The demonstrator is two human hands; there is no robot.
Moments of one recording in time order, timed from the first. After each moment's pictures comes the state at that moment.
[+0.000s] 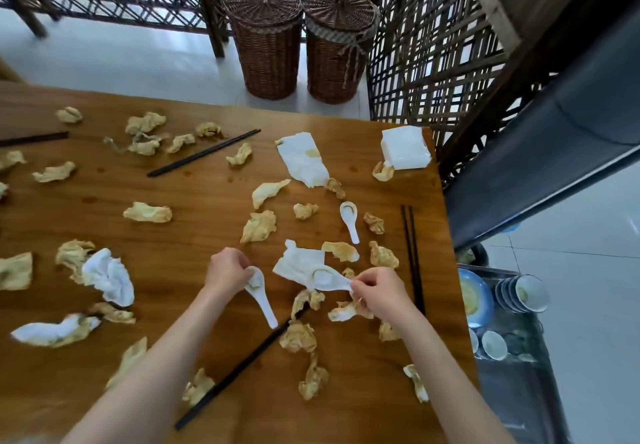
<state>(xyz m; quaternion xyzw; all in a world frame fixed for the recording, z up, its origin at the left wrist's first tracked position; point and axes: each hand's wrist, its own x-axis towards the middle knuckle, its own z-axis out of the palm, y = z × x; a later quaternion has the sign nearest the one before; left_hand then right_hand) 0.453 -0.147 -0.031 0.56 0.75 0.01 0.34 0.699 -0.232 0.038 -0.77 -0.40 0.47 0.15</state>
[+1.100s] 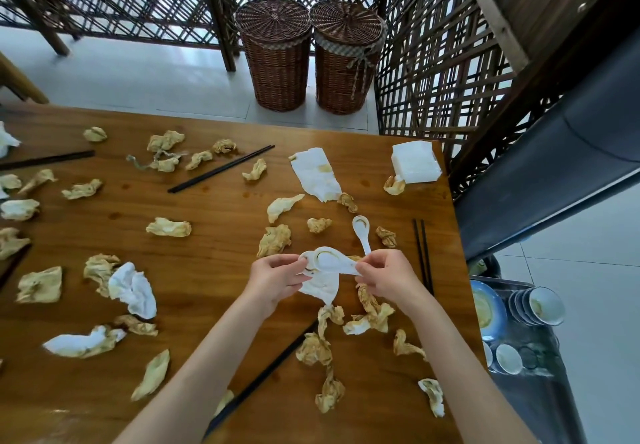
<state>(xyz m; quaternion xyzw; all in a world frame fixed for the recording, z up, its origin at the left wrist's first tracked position) 0.496 -0.161 0.039 0.24 0.64 0.28 0.67 0.692 -0.189 0.054 -0.75 -0.39 0.48 0.23</state>
